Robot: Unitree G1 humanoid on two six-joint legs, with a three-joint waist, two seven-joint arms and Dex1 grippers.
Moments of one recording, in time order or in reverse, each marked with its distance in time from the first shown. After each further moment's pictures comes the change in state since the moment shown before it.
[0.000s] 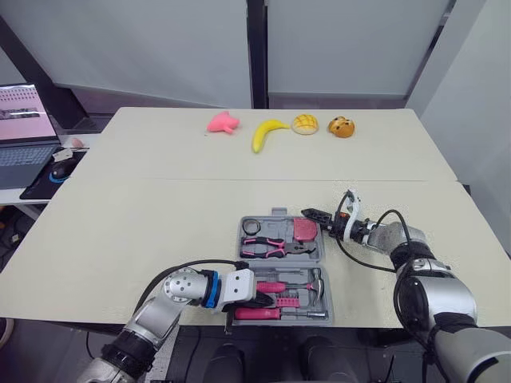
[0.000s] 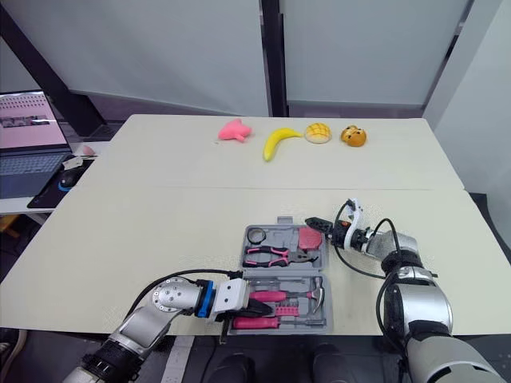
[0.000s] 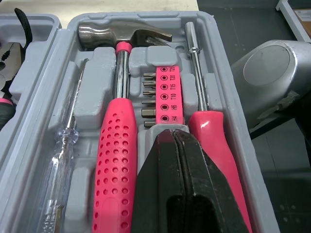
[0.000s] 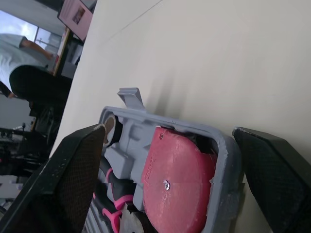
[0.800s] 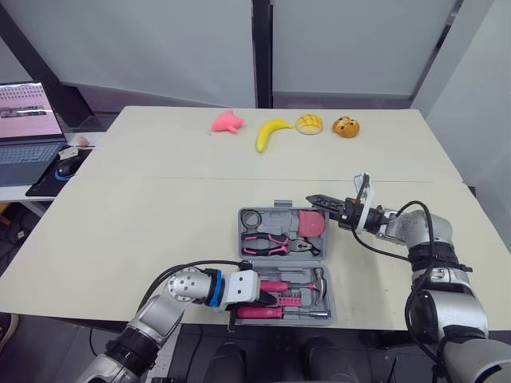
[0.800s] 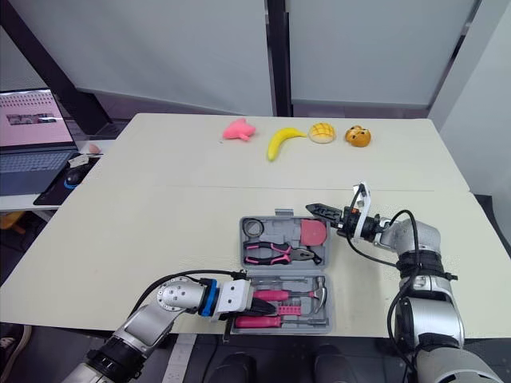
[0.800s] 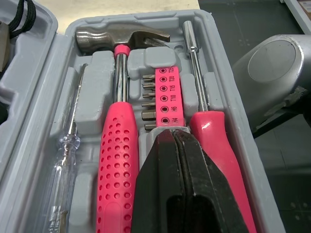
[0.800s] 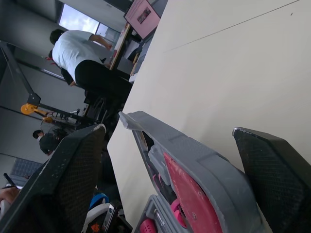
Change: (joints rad) left arm -0.015 -0.004 -0.020 0.024 0.011 -0.067 0.027; right arm 0.119 -0.059 -0.002 -0.517 0.126 0.353 0.096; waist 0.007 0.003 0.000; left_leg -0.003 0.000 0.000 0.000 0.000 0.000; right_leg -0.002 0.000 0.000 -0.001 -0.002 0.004
